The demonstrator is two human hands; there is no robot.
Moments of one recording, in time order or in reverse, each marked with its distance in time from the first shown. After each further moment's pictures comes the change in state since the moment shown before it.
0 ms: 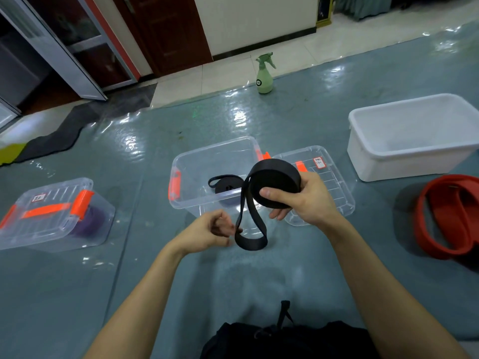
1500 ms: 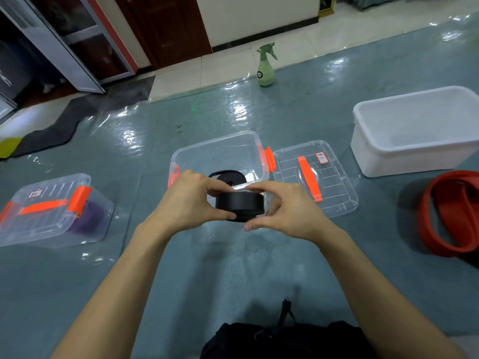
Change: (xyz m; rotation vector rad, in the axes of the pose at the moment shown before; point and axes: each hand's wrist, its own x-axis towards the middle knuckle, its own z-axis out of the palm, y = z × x) left_hand -0.043 0.122 -0.027 0.699 0.352 0.378; right_hand 0.000 0.024 0.021 -0.551 -0.137 -0.169
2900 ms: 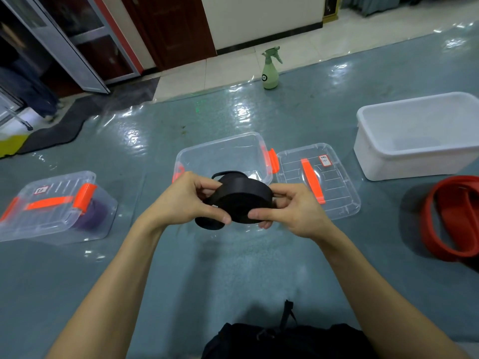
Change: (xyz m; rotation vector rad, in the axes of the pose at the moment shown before) left_hand -0.008 -0.018 -0.009 -0.482 -0.199 -0.193; right_hand -0.004 -0.007 0.006 0.614 0.017 0.107
